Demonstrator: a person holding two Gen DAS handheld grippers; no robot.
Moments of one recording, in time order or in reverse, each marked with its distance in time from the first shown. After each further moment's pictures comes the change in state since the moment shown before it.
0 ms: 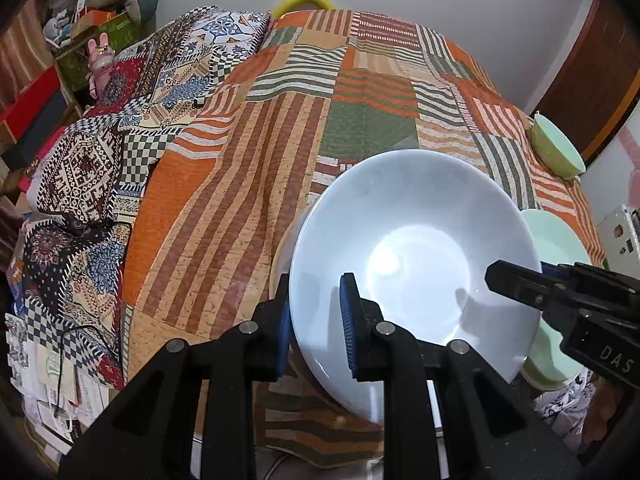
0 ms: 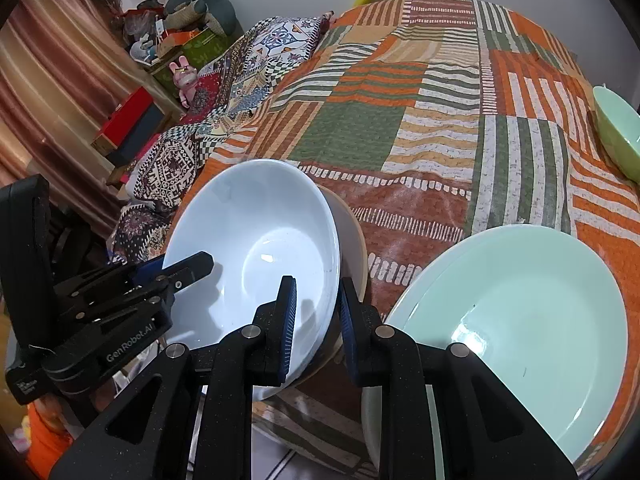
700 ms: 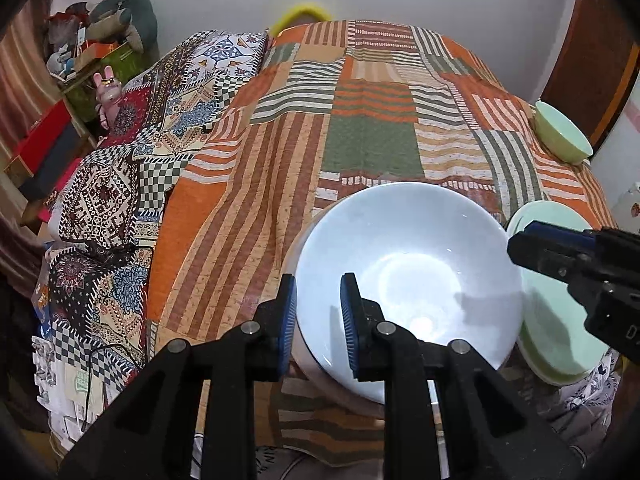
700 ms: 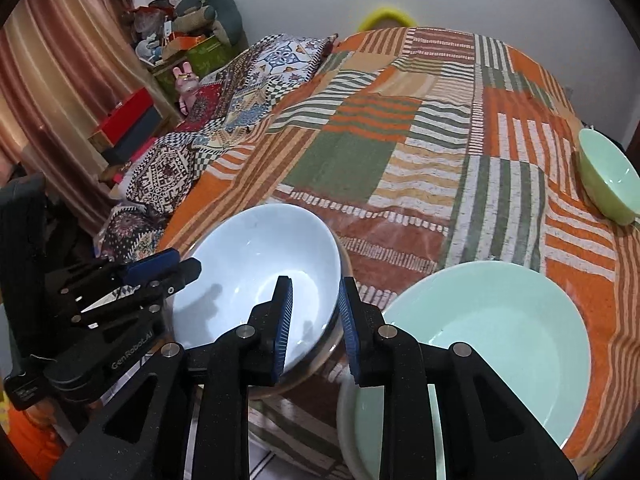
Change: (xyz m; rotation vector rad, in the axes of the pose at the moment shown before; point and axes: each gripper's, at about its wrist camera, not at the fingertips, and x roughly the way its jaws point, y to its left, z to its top) left arm -0.014 -0.016 -0.001 0.086 -0.048 0.092; right arm -0.019 0.006 0.004 -0.072 -0.068 -0.067
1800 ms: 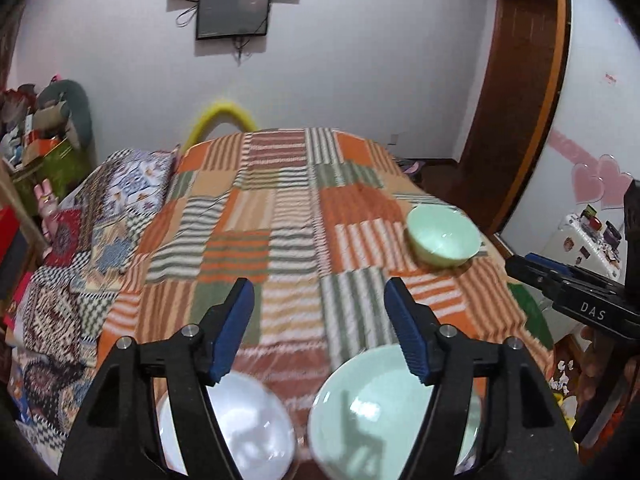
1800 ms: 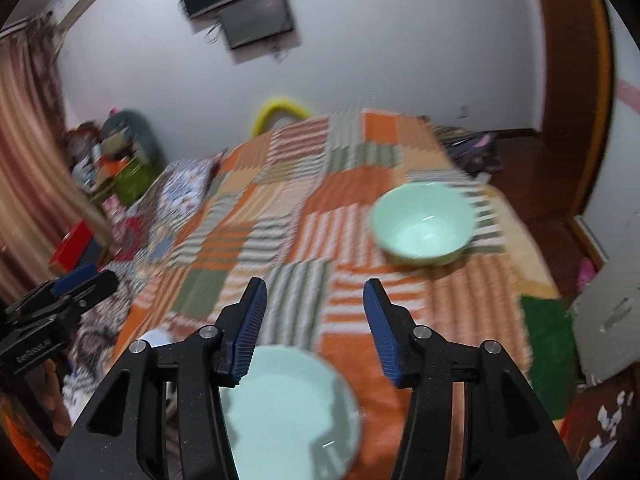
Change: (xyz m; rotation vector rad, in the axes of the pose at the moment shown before) left arm -0.087 -0.146 0.109 0.130 -0.301 -0.214; right arm -0.149 -0.159 0.009 0.258 -0.328 -0.197
